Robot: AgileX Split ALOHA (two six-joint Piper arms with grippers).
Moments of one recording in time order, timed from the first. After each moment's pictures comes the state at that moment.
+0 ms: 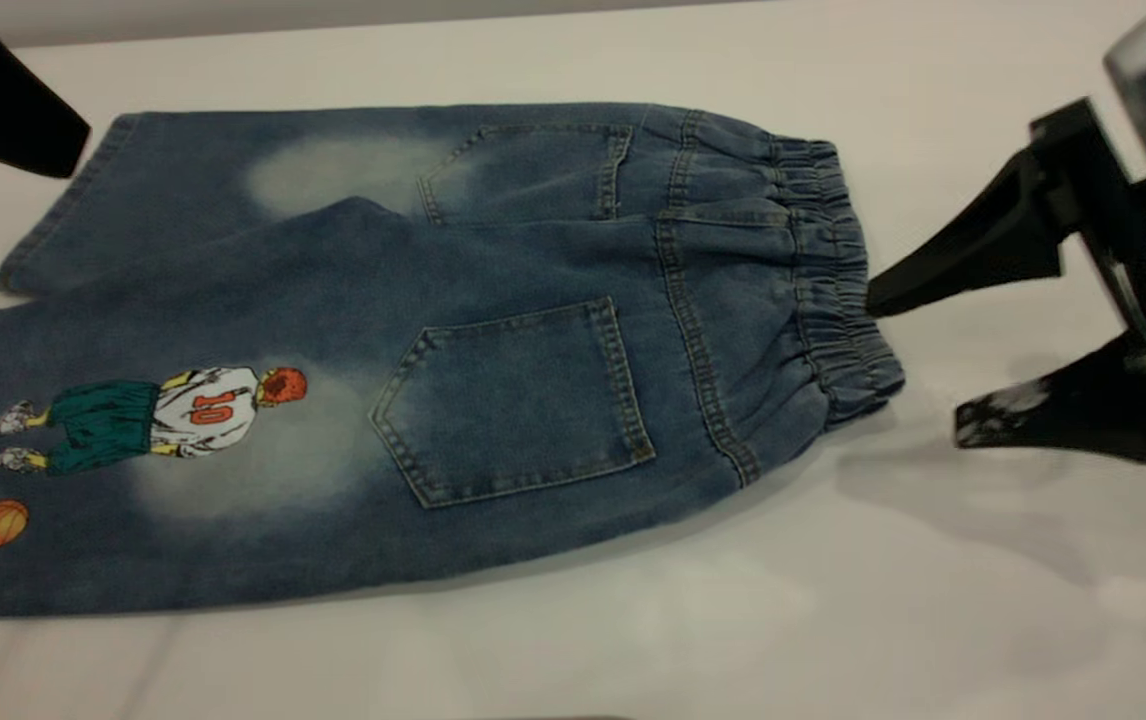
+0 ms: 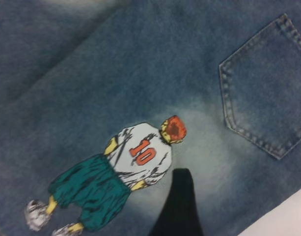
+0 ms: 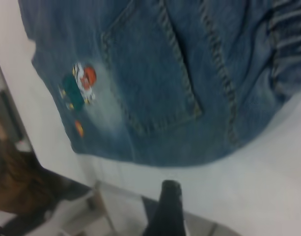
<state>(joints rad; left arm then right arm) 0.00 1.39 -0.69 -0.72 0.51 0.92 -0.02 1.97 -0.50 1.77 0.89 -1.21</state>
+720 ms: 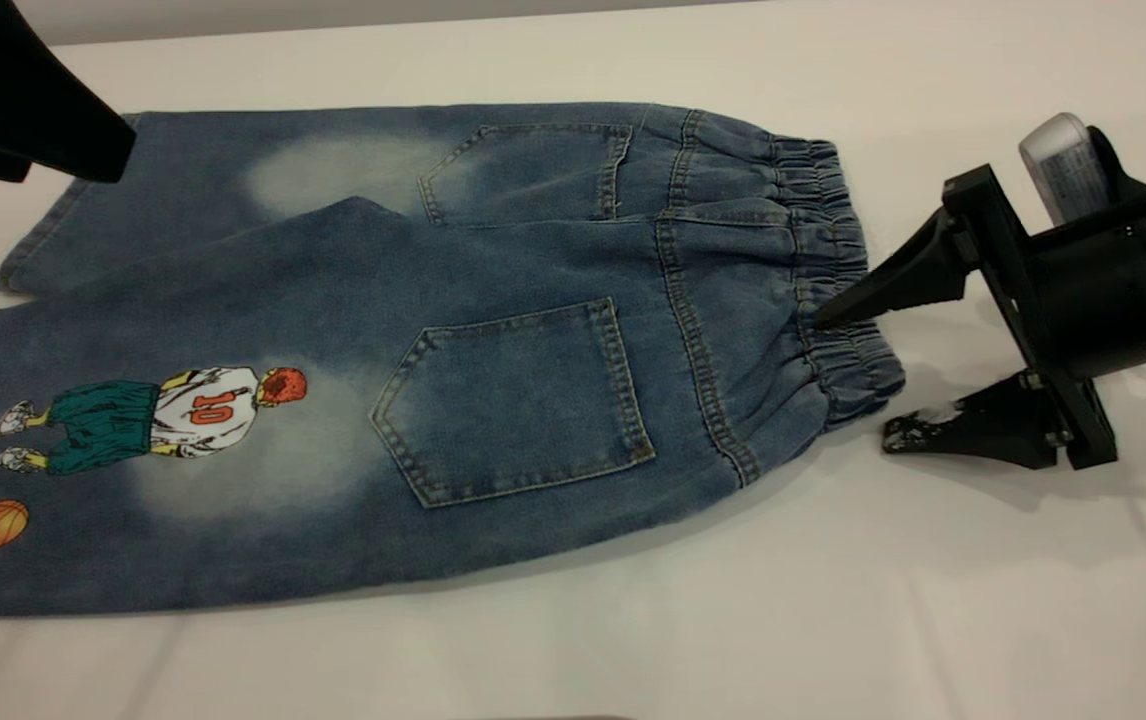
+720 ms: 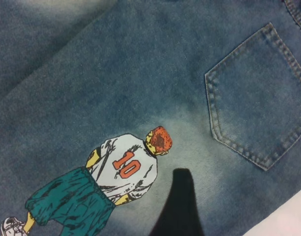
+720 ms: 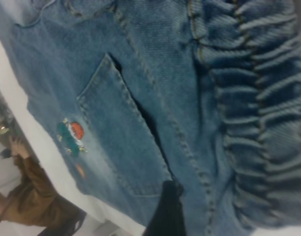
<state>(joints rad) 0.00 1.43 -0.69 -0.81 0.51 0.98 -0.02 2.26 -0.71 1.80 0.93 -1.17</state>
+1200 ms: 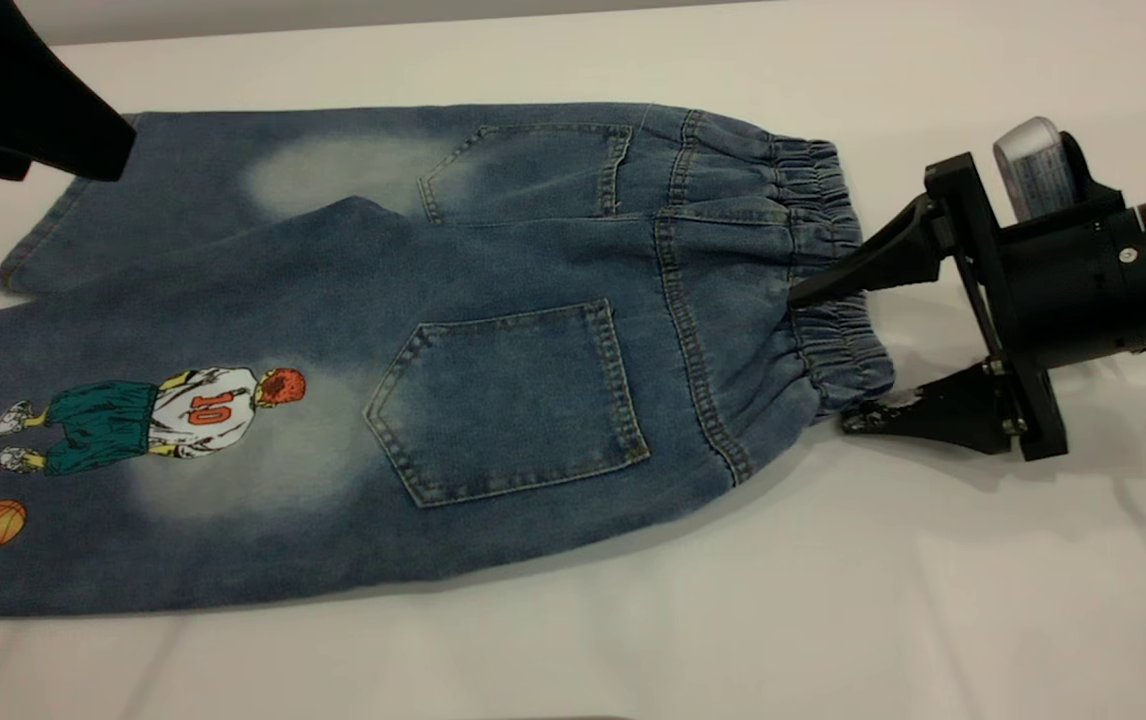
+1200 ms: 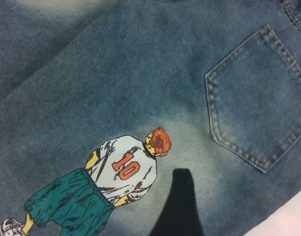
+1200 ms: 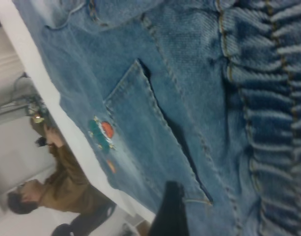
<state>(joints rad) 0.00 1.43 -0.69 -0.81 0.51 0.98 -0.02 2.34 -0.79 1.81 1.02 -1.14</state>
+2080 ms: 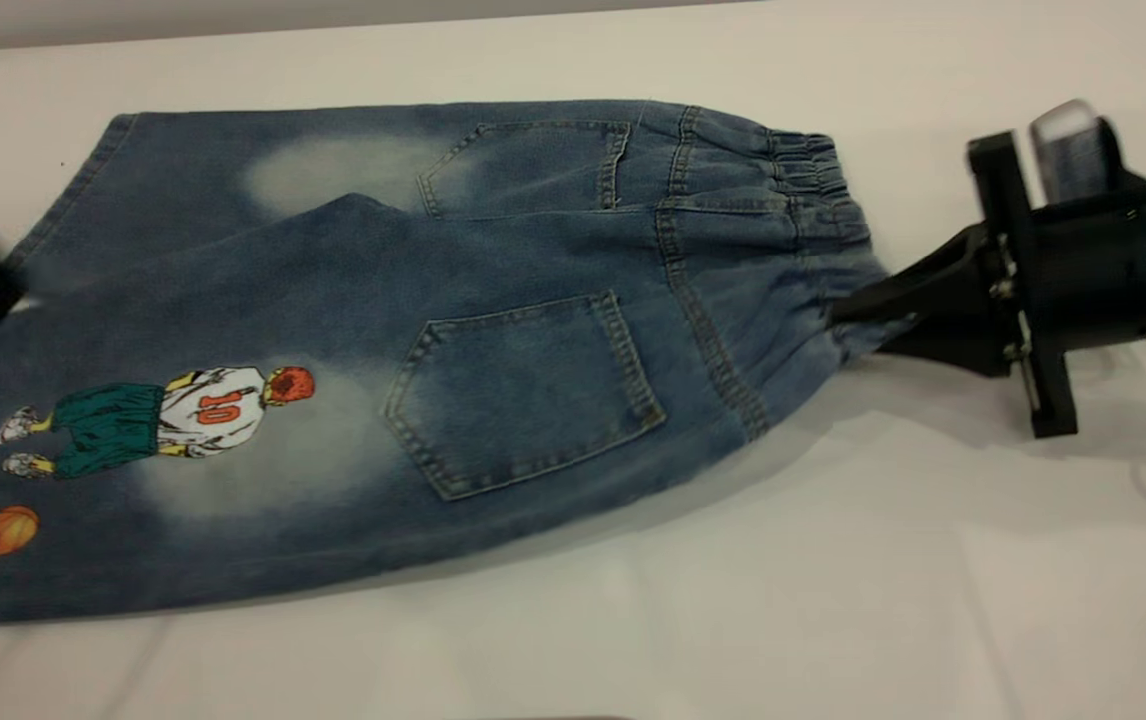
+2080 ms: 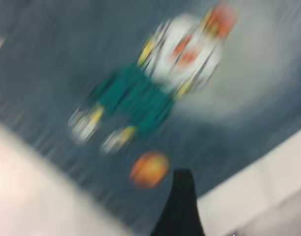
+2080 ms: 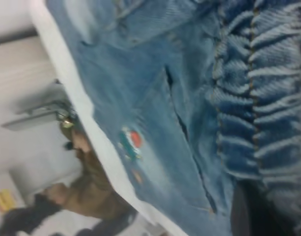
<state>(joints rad) 0.00 1.43 -0.69 -0.28 0.61 0.71 -0.10 2.36 -0.79 1.82 1.12 -1.22</state>
